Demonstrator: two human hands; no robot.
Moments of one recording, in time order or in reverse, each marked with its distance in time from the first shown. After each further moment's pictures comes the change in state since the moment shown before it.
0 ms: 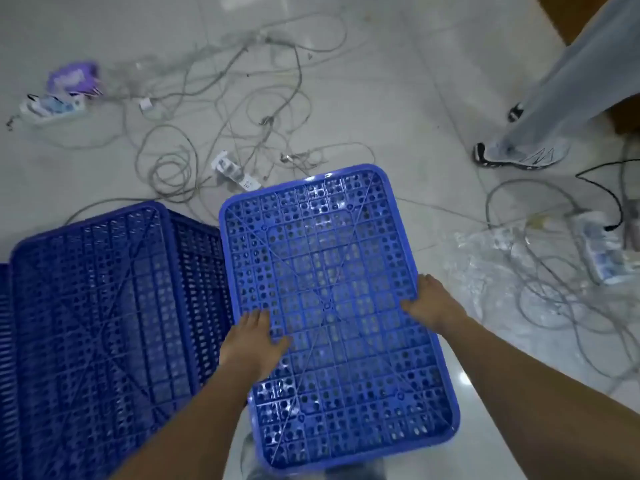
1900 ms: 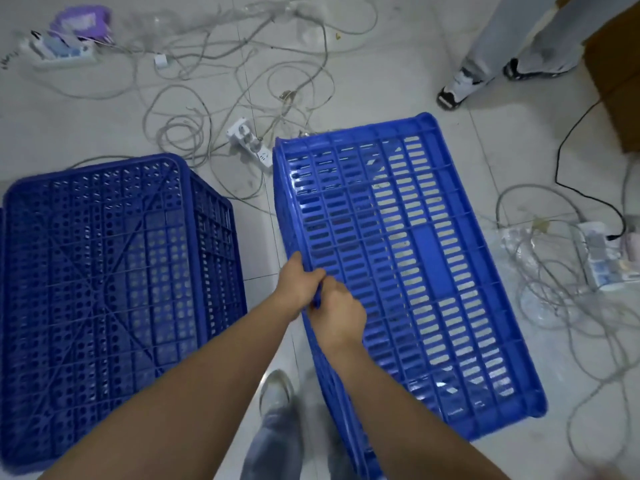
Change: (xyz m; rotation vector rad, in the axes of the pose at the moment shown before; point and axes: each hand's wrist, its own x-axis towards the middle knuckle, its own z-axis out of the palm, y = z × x) left_hand 0.022 0.016 -0.005 -1.224 0.181 0.111; right_hand -0.087 -0.159 0.143 -0.063 0.374 -0.264
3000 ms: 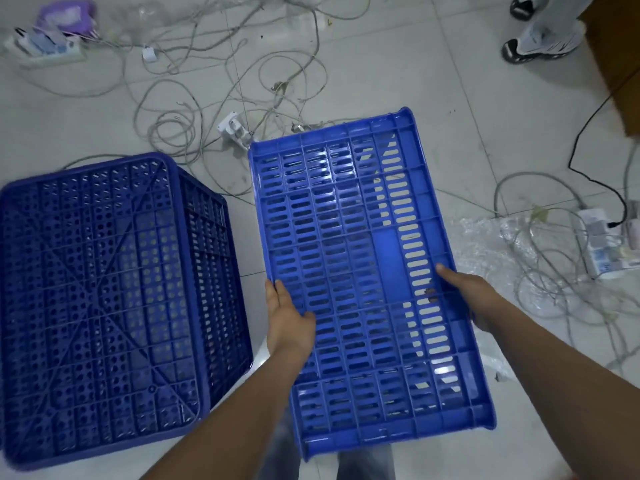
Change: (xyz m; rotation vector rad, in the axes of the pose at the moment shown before) left_hand -0.034 -0.062 0.026 0.327 0.147 -0.113; right_hand 0.053 0.203 -0.097 0.846 -0.223 0.600
